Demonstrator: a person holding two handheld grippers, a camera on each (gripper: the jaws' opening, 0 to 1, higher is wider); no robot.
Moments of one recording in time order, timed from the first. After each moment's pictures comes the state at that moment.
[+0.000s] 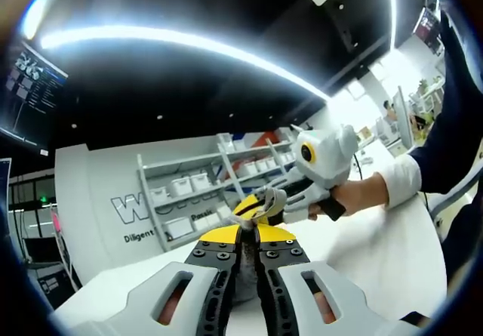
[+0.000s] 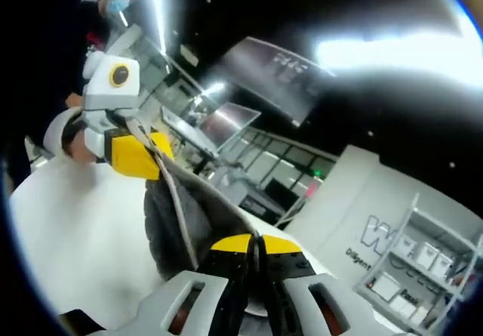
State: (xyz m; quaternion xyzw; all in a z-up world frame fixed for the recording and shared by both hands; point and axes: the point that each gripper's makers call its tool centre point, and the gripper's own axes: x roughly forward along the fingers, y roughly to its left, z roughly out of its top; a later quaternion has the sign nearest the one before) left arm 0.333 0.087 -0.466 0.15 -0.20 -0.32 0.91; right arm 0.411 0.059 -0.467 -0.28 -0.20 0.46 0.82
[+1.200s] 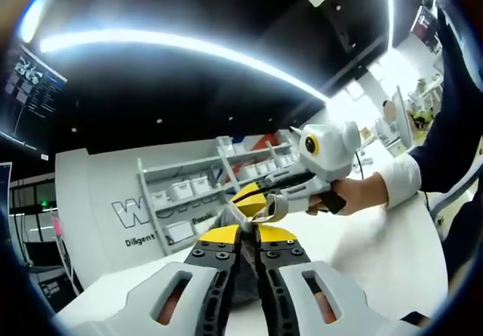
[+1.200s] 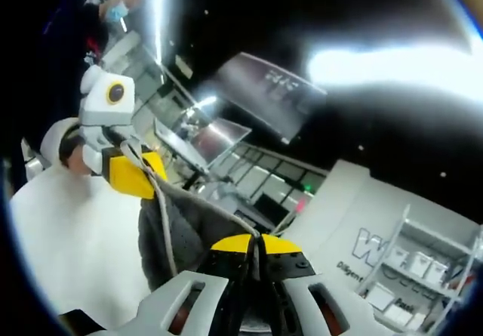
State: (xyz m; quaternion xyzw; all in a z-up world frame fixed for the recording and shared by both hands) left arm 0.330 0.086 -0.463 0.15 -0.21 -0.32 0.91; right arm 0.401 0.053 -0.443 -0.26 -0.25 0.45 0.82
